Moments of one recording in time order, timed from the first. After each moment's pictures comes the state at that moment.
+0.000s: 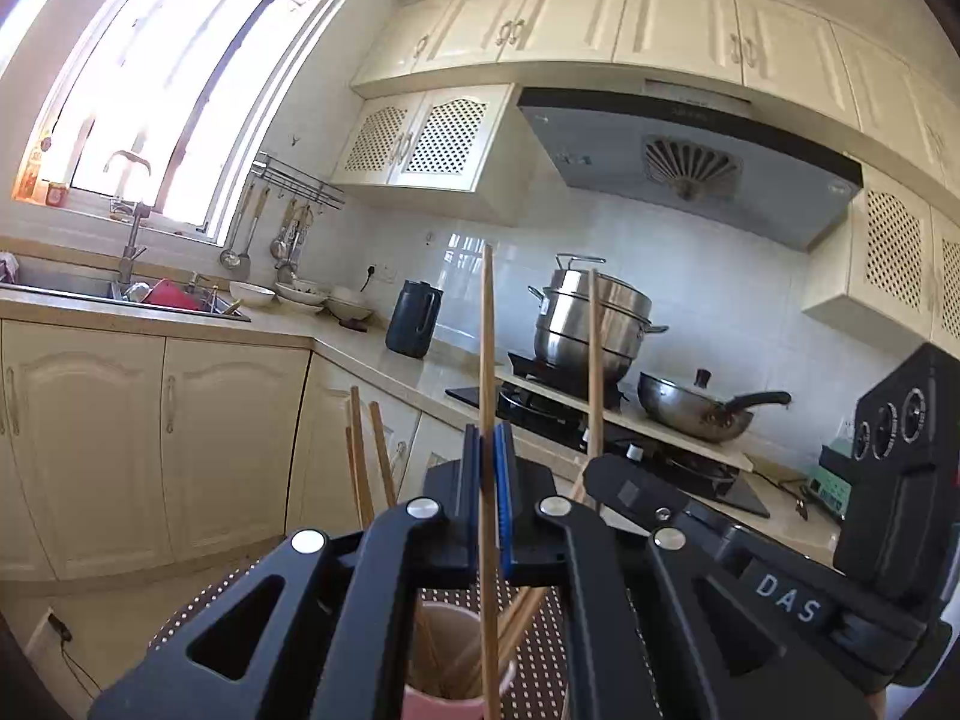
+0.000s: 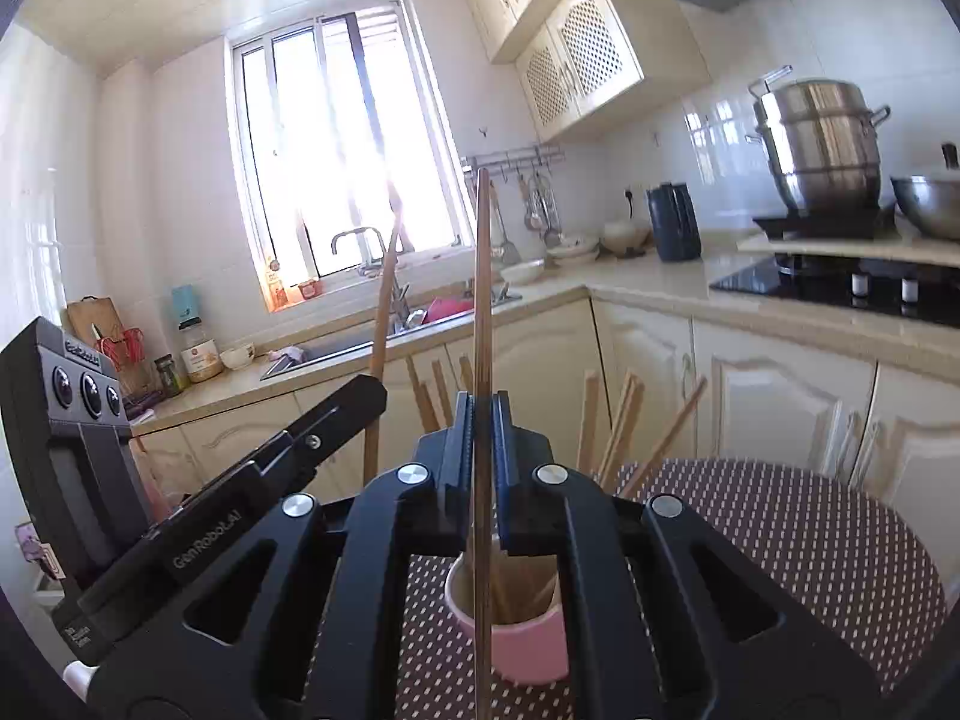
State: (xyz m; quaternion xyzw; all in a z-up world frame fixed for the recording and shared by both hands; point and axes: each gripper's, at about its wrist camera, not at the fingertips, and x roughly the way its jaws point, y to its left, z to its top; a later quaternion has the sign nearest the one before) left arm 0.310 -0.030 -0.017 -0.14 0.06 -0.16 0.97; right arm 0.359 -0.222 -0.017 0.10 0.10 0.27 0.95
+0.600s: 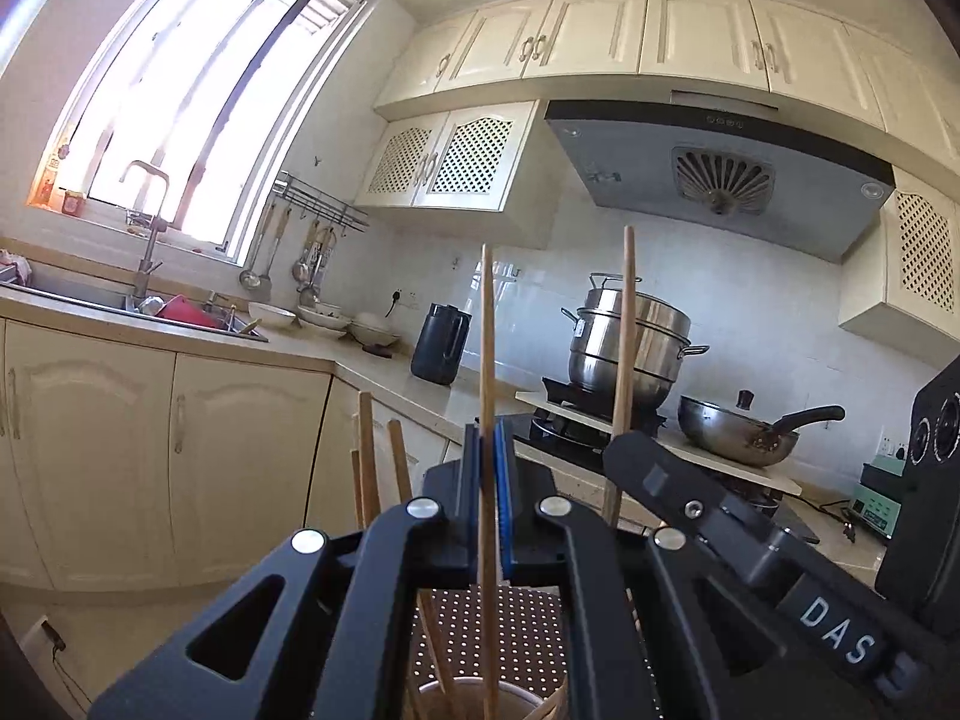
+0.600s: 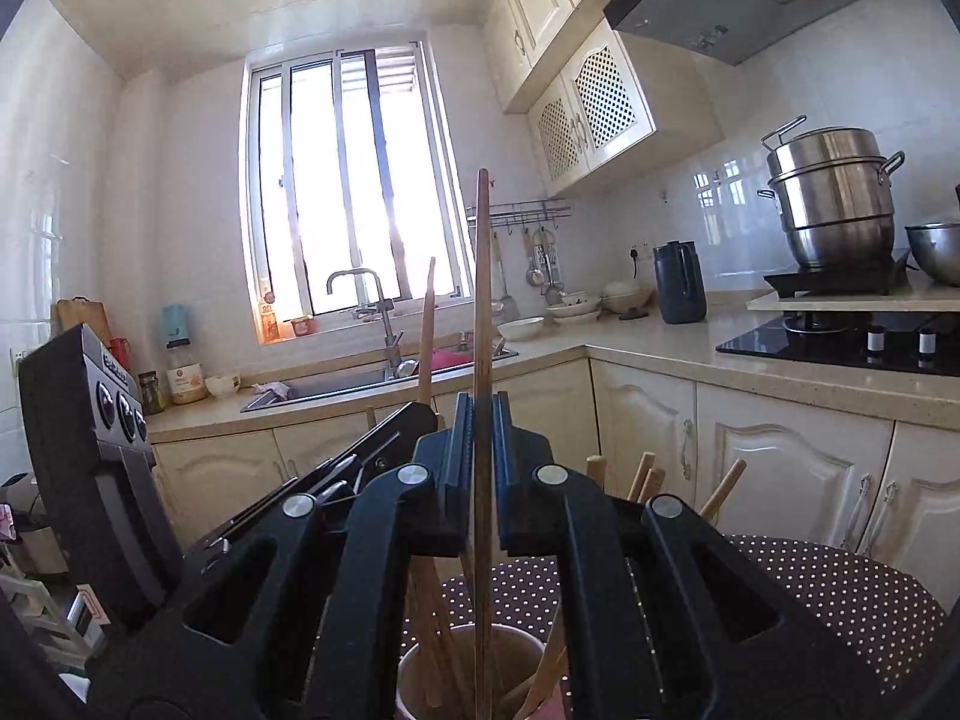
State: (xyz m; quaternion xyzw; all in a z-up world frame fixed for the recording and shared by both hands) left arm 0.357 -0.042 -0.042 -0.14 0.03 -0.12 0.98; right arm 0.392 -0.214 -0.032 0.09 0.04 0.27 0.96
